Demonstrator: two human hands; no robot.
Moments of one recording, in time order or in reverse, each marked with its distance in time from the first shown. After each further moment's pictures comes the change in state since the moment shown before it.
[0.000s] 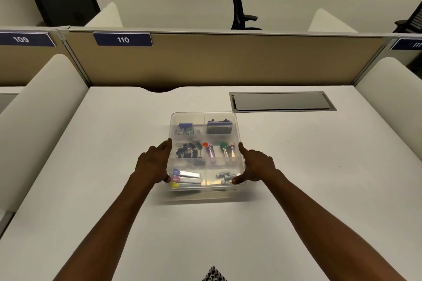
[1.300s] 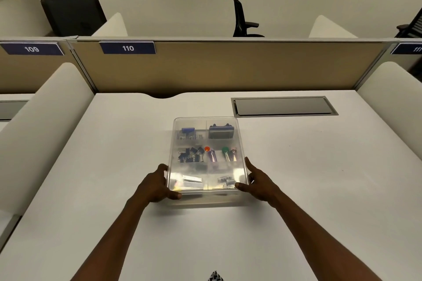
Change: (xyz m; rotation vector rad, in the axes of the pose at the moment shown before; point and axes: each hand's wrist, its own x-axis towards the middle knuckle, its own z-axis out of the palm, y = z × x) left_hand -0.020 -0.008 0.040 -0.638 -0.142 -0.153; right_hand -0.029 0.012 0.040 0.663 0.035 -0.038
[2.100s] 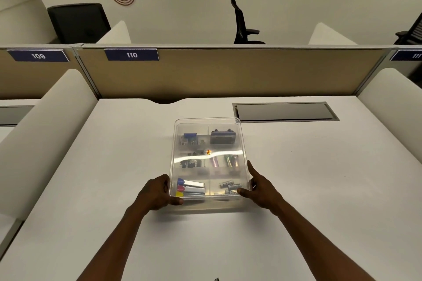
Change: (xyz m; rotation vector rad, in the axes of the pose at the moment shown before) left_hand -0.001 -0.012 0.004 -0.040 0.028 0.055; right_hand 0.003 0.013 0.007 0.040 0.061 -0.069
